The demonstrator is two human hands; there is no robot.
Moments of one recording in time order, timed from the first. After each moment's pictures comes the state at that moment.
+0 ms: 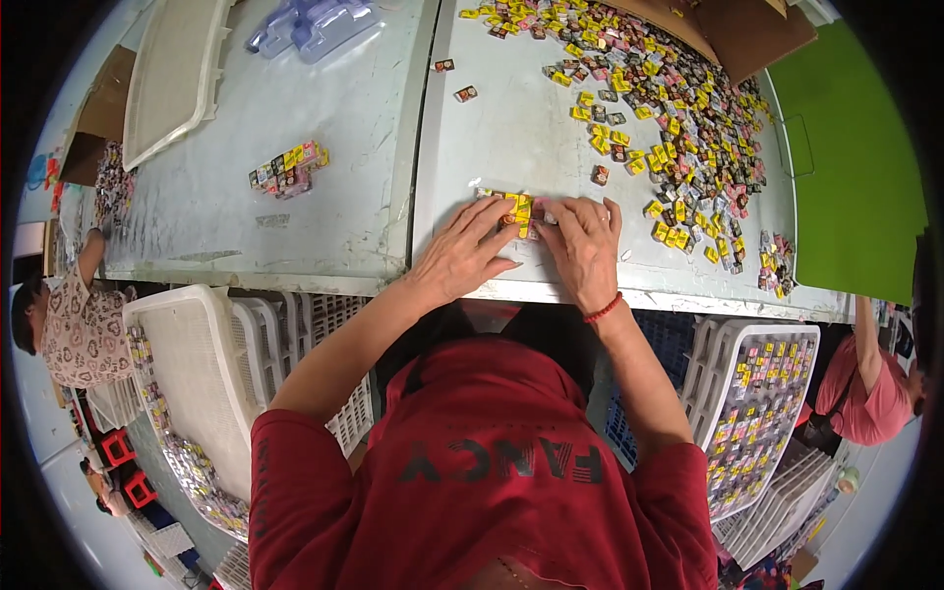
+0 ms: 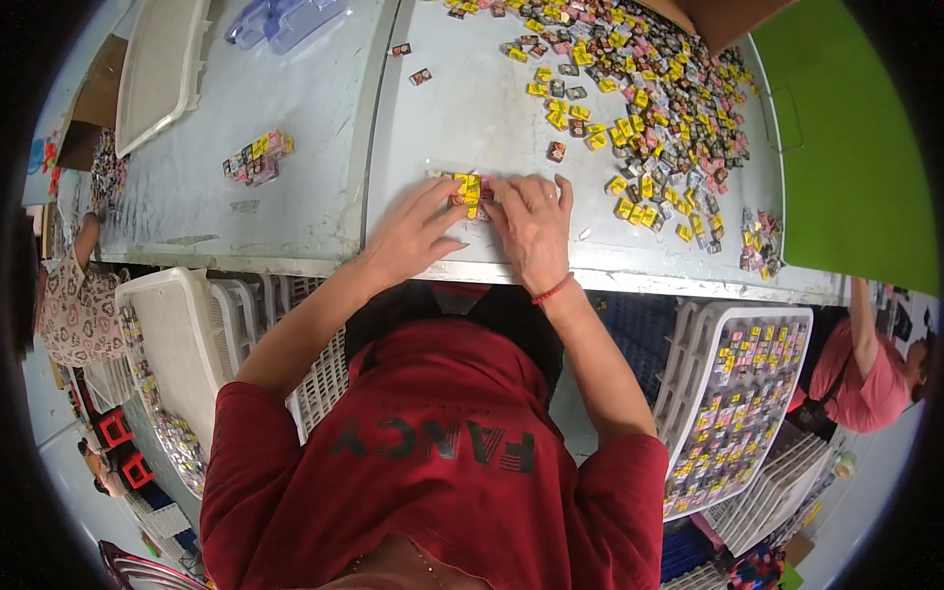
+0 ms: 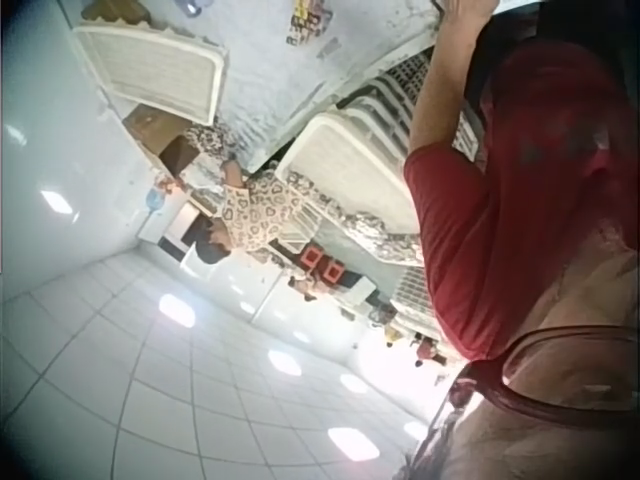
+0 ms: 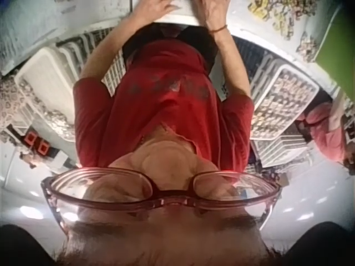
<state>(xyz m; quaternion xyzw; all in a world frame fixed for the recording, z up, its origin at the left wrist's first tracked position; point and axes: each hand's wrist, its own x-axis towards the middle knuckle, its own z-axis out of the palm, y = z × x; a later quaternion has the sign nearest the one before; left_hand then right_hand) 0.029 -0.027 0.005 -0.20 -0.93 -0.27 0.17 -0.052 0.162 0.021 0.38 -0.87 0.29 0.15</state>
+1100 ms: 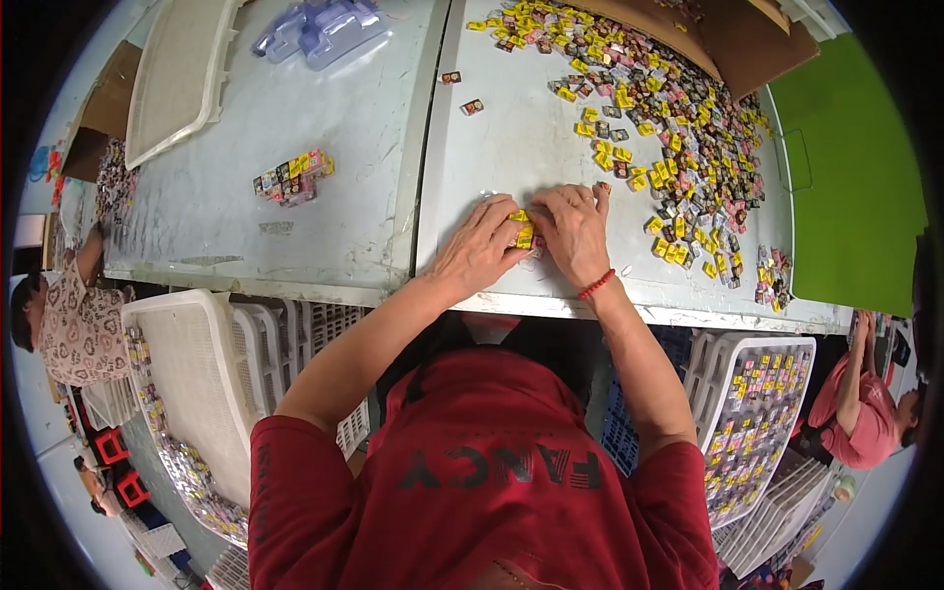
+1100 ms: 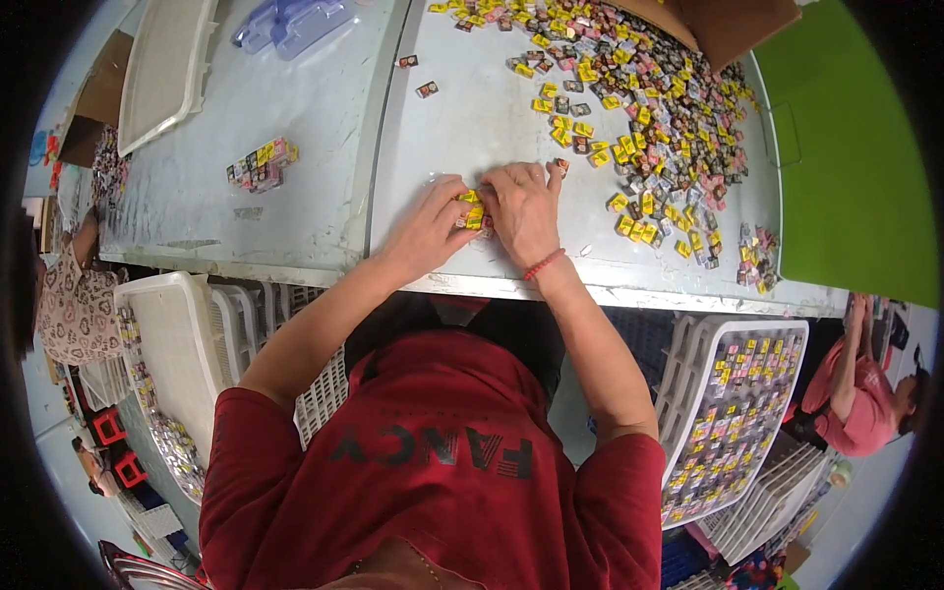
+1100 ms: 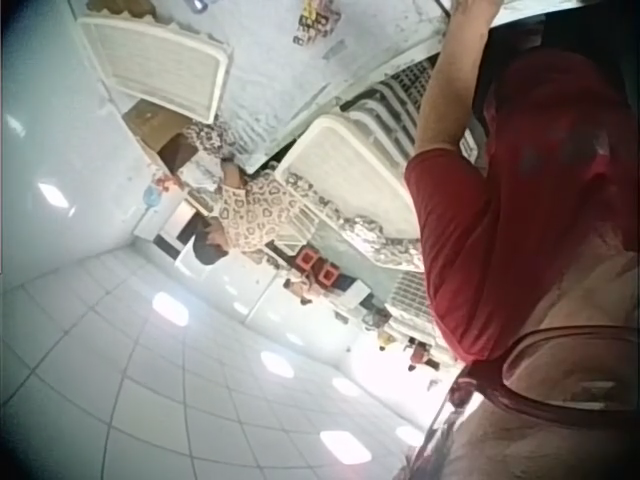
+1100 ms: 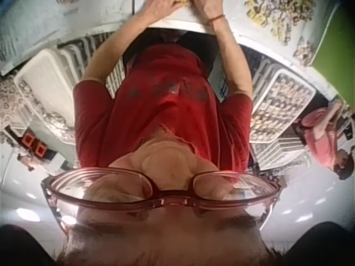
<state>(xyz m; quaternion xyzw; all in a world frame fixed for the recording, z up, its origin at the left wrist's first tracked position) 0.005 -0.017 -0.007 -0.15 -0.91 -0.32 0.20 -0.084 0.136 0.009 0.37 -0.88 0.28 0.07</state>
